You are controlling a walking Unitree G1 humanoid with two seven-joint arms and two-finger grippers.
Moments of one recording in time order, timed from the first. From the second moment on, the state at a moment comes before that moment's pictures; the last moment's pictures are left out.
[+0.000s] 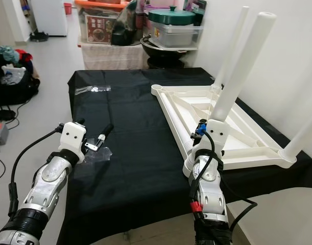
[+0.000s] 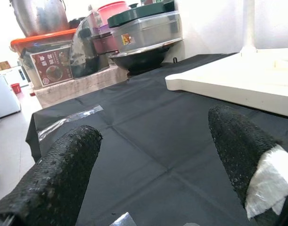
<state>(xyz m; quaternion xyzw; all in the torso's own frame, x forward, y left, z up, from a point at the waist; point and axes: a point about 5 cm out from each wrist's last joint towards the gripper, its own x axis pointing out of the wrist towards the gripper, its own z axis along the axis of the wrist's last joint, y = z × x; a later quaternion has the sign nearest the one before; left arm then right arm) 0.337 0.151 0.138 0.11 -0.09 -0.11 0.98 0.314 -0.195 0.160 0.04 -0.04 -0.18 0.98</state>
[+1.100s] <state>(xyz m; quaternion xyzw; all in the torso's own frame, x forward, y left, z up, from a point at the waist) 0.337 0.146 0.137 0.11 -0.09 -0.12 0.98 0.311 -0.187 0.168 0.03 -0.06 0.16 0.99</state>
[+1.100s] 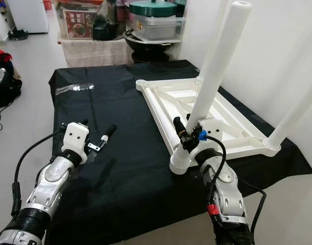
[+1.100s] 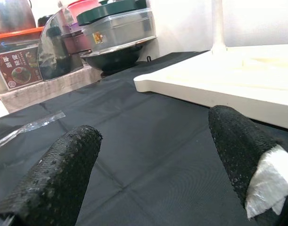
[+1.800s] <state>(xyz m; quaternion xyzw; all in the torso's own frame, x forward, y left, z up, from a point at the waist) 0.337 0.147 0.137 0.11 -0.09 -0.12 0.98 0.323 -0.175 0.159 0.07 -0.04 0.10 0.99</state>
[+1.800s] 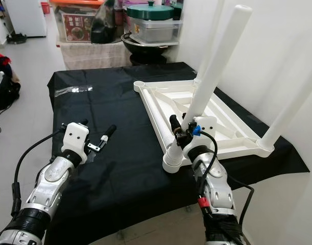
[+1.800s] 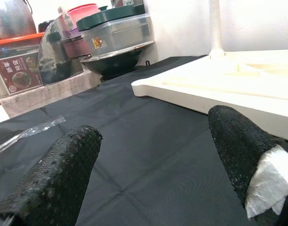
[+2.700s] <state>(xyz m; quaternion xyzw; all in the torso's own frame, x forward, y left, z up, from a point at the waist) 0.335 0.148 0.131 0.11 -0.08 -0.12 0.98 0.326 -0.164 0.148 -0.01 0.05 -0.08 1.00</state>
